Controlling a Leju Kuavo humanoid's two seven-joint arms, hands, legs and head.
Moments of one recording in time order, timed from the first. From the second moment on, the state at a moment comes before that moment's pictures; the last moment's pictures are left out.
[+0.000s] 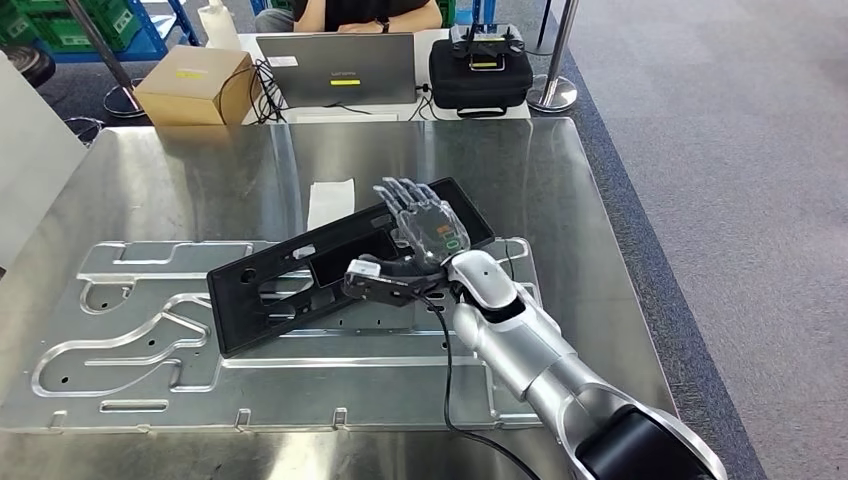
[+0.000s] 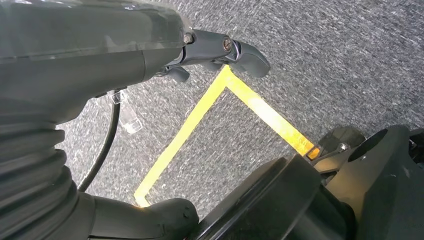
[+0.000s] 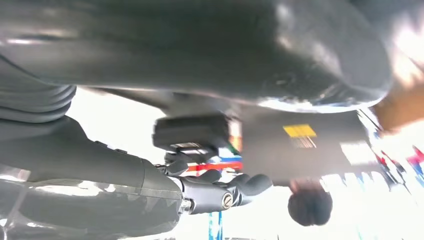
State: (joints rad) left arm -0.05 -0.08 0.27 -0.17 -1.14 0.01 -0.34; right arm -0.76 0.12 0.66 -0.90 1.02 -0.22 0.02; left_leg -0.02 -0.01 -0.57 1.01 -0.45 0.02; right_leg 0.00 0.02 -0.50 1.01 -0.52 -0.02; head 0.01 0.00
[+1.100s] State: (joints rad) left arm -0.04 -0.07 0.35 -0.17 -1.10 -0.01 -0.39; right arm -0.62 0.06 0.57 -1.23 0.68 -0.24 -0.10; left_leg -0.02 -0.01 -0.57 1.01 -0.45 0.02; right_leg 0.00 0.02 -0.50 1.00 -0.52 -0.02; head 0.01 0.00
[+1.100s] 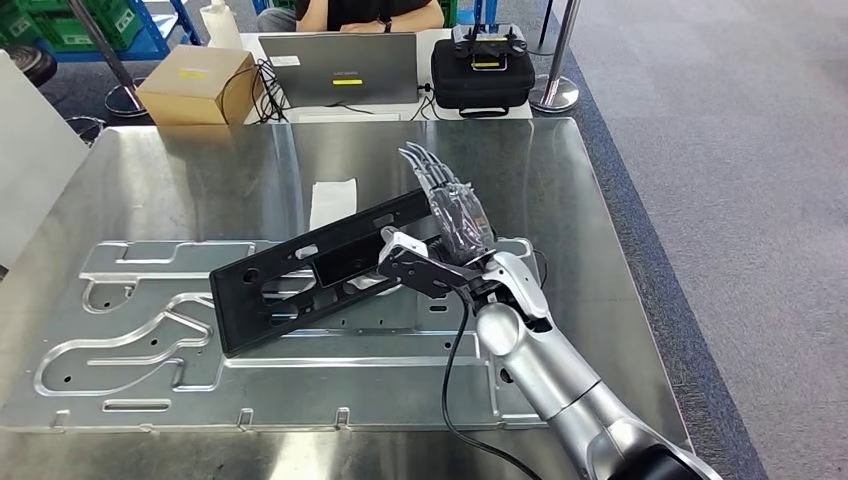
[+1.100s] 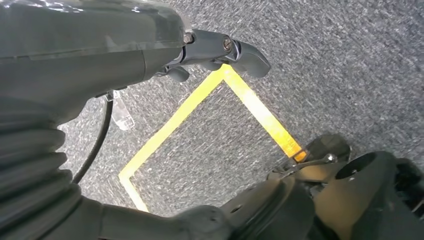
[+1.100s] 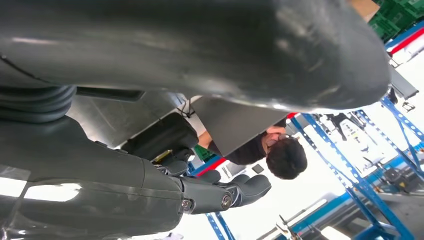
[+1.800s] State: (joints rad) left arm -0.04 -0.10 0.37 -0.17 -1.12 -0.01 -0.39; right arm -0.61 0.04 0.58 -1.26 0.71 -0.24 -0.08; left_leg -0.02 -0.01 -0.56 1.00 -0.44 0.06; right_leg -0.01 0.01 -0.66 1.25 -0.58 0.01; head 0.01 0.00
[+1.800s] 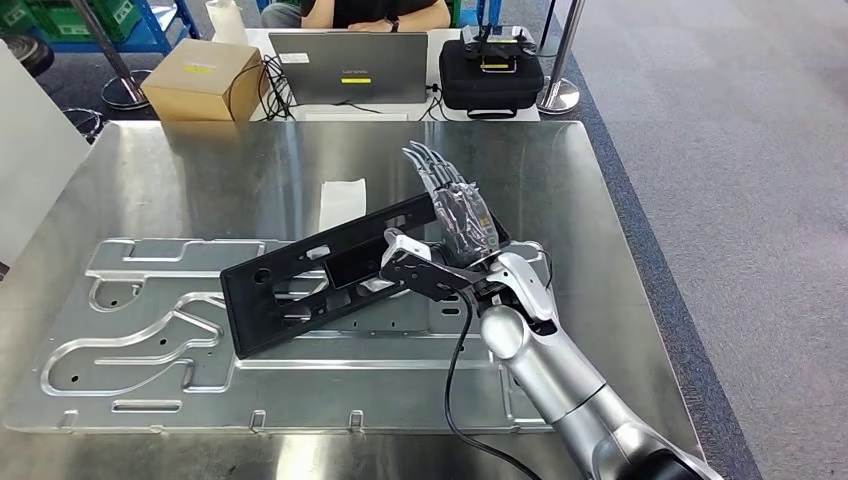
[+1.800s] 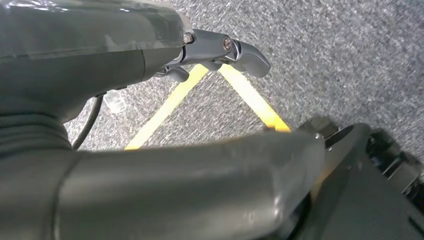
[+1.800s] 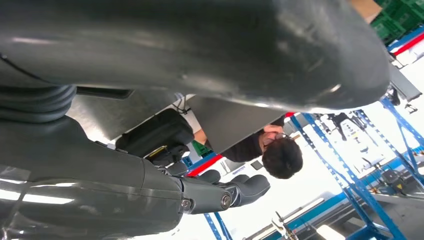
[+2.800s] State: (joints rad) left arm -0.05 -0.10 0.38 -0.17 -1.13 -0.01 -0.36; right arm -0.60 0.04 0.58 -1.22 0.73 -0.24 -0.08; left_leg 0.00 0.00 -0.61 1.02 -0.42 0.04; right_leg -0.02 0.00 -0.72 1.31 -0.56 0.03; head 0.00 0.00
